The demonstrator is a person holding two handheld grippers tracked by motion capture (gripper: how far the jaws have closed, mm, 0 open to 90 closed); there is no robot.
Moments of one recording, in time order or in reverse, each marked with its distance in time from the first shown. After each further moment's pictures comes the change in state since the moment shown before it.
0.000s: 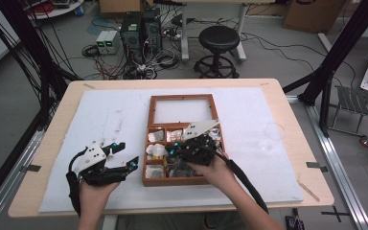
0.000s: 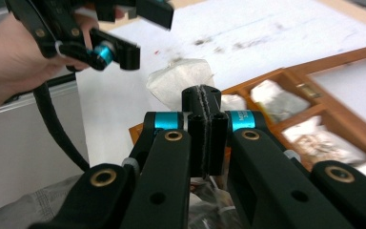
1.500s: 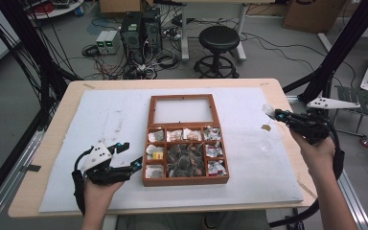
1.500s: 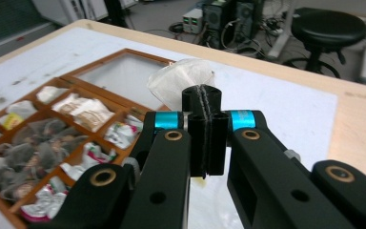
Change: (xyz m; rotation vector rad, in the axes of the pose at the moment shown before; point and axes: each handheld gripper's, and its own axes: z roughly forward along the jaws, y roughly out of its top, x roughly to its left) left arm -0.003 -0.001 0.011 0.019 -0.012 0.006; right arm -0.117 -0.084 -0.222 -0.150 -0.506 0.312
